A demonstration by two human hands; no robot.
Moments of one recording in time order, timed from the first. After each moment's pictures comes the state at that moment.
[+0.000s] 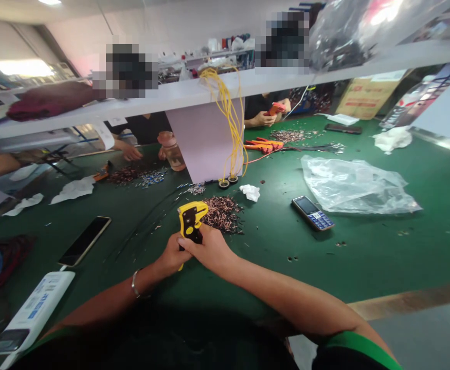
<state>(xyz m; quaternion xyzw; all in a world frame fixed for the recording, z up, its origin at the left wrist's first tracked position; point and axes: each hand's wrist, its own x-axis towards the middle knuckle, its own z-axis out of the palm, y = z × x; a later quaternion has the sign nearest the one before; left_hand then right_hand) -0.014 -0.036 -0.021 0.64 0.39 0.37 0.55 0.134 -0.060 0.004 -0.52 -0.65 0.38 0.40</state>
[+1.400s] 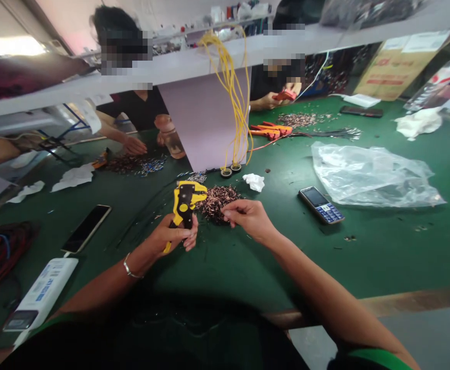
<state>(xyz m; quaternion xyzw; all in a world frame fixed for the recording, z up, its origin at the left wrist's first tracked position) -0.018 -0.019 0.000 0.48 0.29 0.32 0.76 0.220 -0.031 -0.009 -0.47 -0.52 0.51 0.50</state>
